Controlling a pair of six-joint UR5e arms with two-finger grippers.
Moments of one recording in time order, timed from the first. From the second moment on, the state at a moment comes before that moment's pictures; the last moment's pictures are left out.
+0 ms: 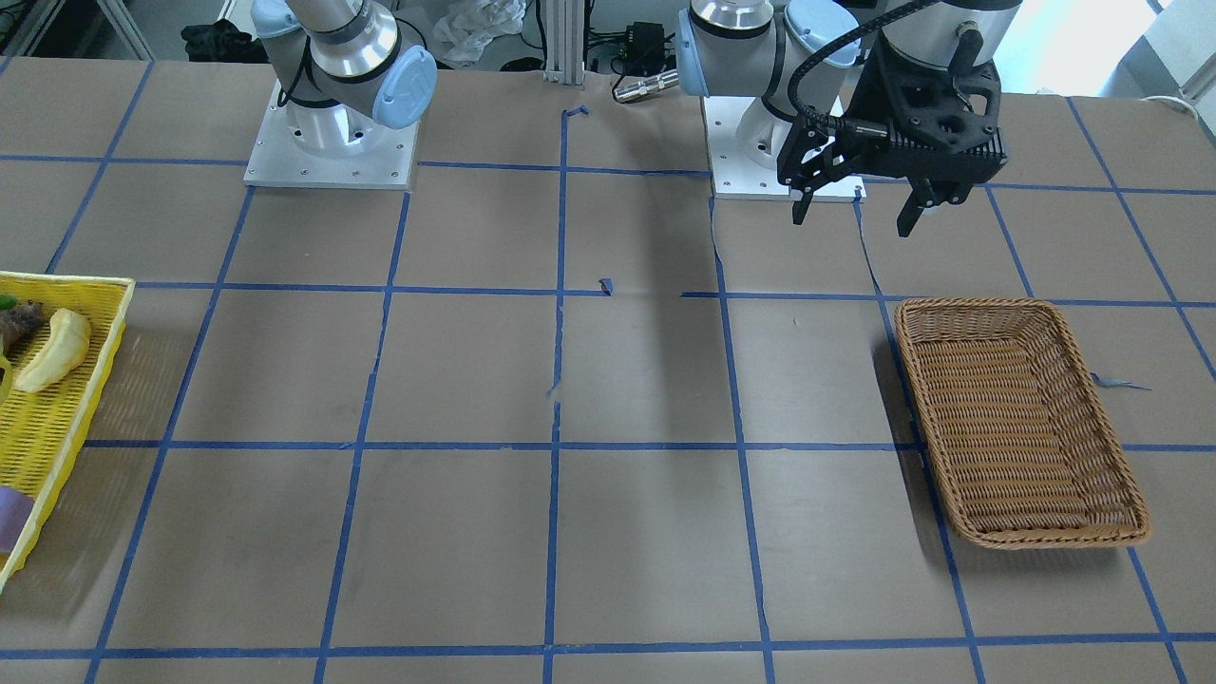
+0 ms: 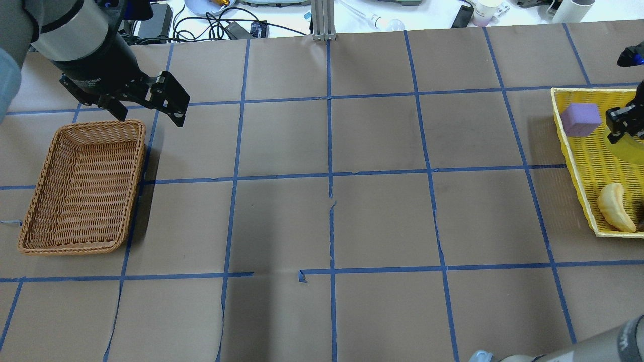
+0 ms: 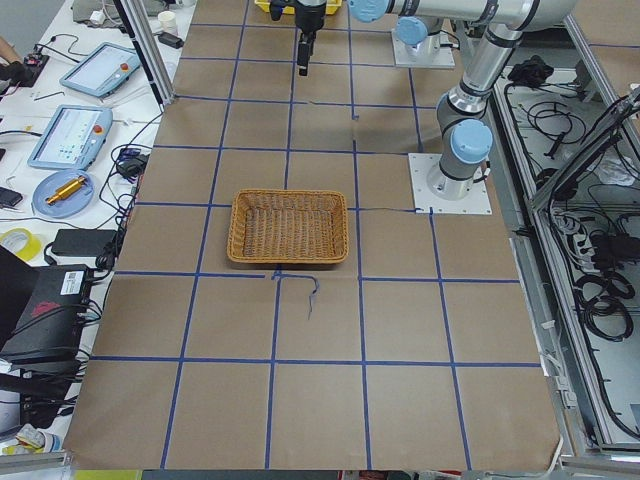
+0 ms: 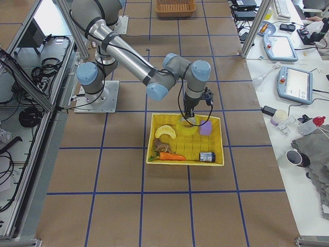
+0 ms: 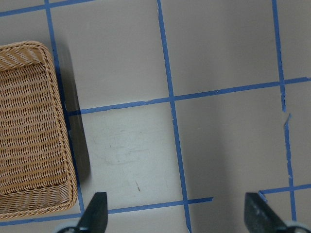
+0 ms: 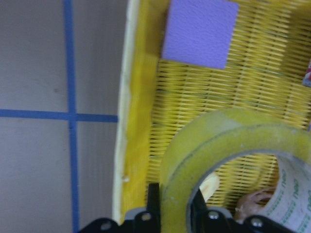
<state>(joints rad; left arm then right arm) -1.55 -1.50 -1.57 -1.56 1.59 0.16 1.05 -1.32 1.66 -1.90 -1.68 -0.59</state>
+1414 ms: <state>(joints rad) -1.55 -1.50 -1.57 -1.56 1.59 0.16 1.91 -0.85 1.21 -1.98 -1.52 0.47</state>
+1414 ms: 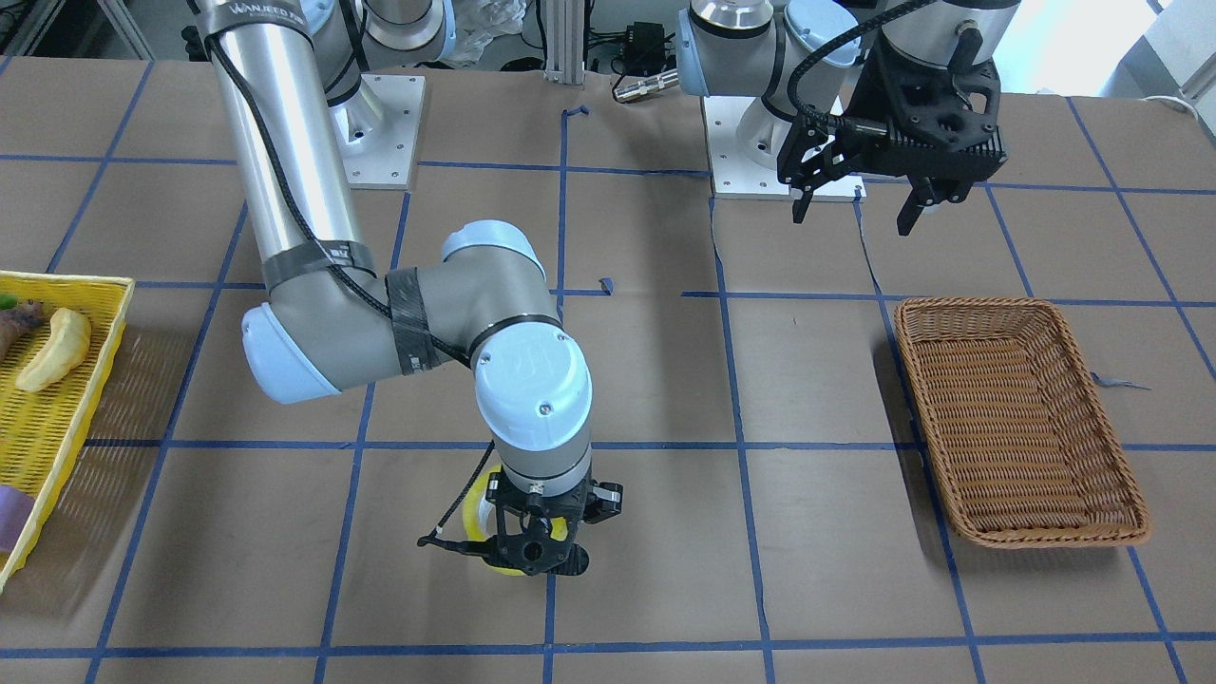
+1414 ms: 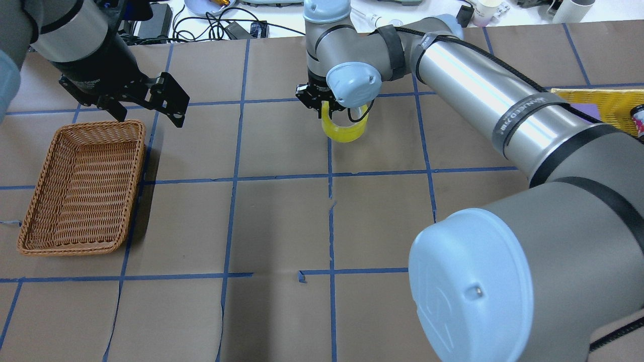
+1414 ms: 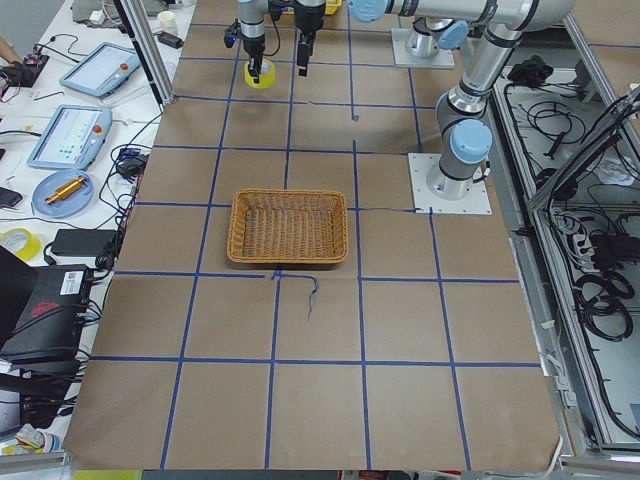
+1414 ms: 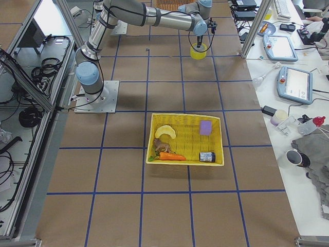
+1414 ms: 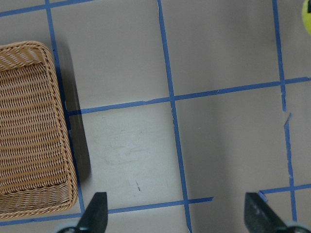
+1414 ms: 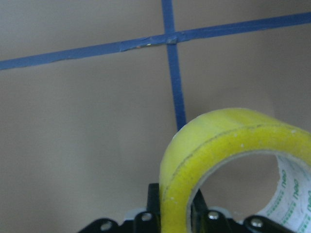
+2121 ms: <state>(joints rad) -1.53 -1.52 -1.59 -1.56 1.57 0.15 1.91 -0.90 1.24 -1.97 -1.50 0.48</state>
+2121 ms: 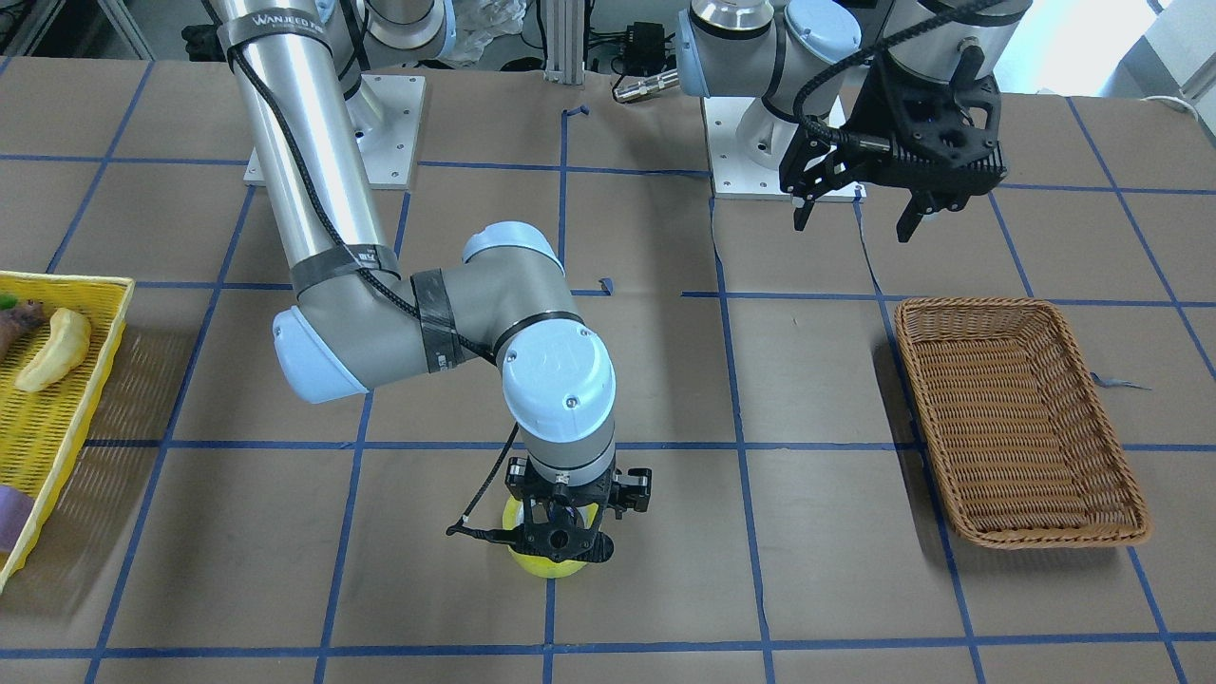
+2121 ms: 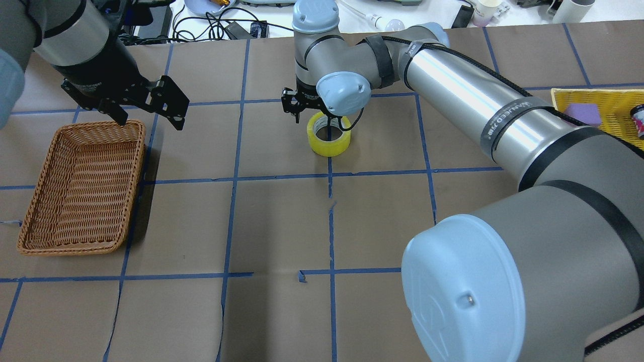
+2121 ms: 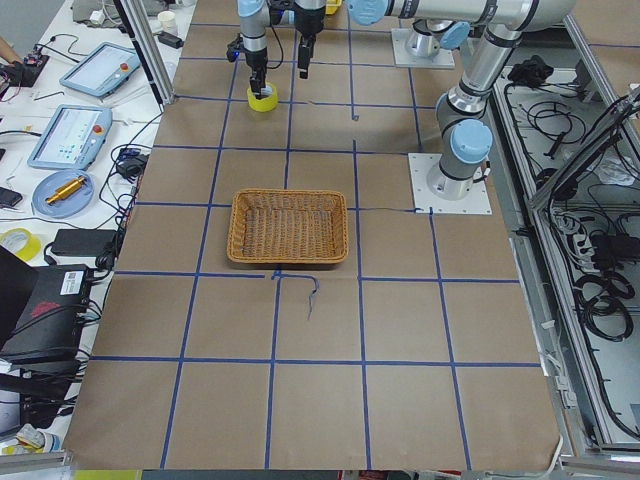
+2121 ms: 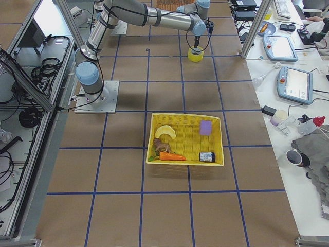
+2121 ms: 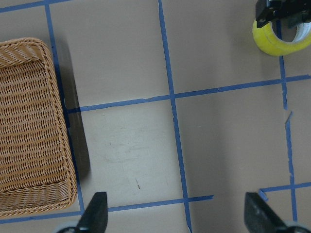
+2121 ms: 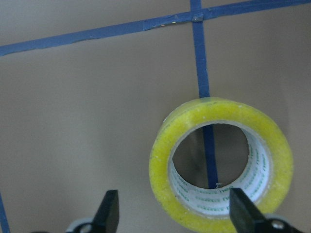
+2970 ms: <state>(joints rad) -1.71 -1.78 -1.75 -1.11 1.45 -0.47 1.56 -1.45 1.58 -1.67 -1.57 -0.10</state>
